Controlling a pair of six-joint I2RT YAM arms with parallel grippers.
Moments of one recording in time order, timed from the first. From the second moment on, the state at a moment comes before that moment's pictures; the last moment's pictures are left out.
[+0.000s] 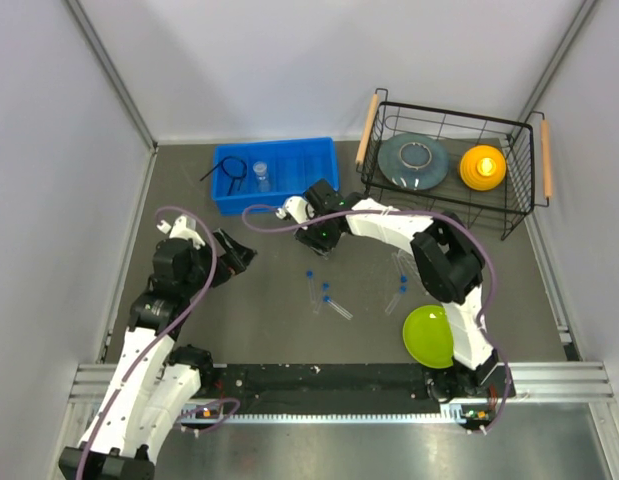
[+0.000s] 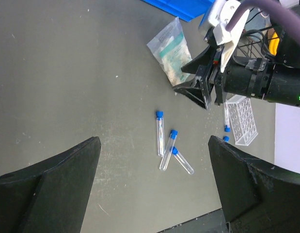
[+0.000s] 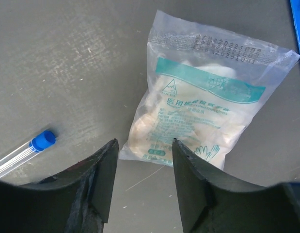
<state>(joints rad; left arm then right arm) -0.16 0.64 0.63 -0.47 0.21 -0.70 0.76 2.09 1.59 -0.56 -0.11 -0.40</state>
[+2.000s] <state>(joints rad) -0.57 1.04 0.55 0.12 0.27 -1.06 0.69 1.64 1.29 -0.62 -0.94 -0.40</state>
